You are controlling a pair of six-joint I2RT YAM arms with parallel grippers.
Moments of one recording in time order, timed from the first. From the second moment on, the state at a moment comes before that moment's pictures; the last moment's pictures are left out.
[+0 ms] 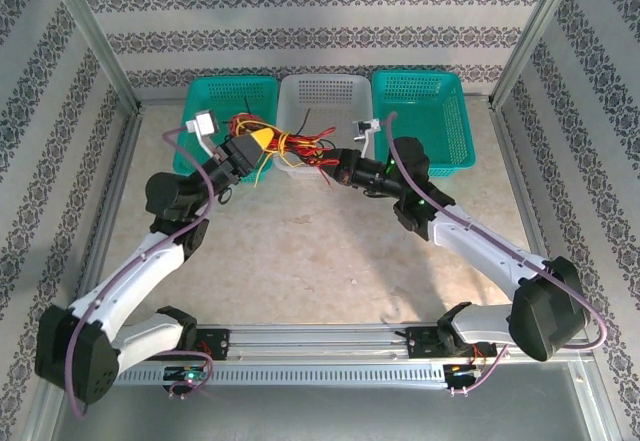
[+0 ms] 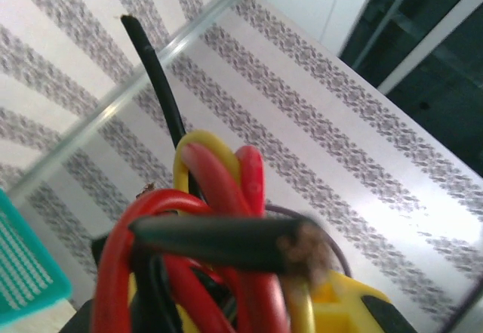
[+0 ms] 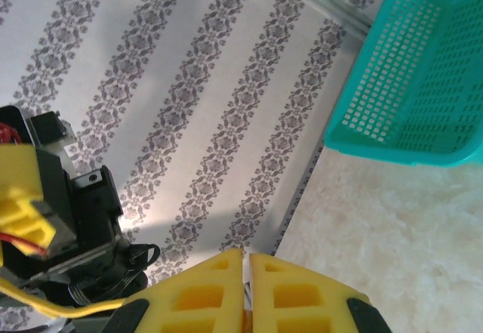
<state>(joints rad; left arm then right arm) -0.35 1.05 0.74 0.86 0.53 -1.15 0.58 1.29 0.91 0.33 -0.57 1.04</state>
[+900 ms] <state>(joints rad) -0.35 0.82 0.64 0.29 0.11 -0.77 0.87 1.14 1.21 -0.13 -0.17 0.70</state>
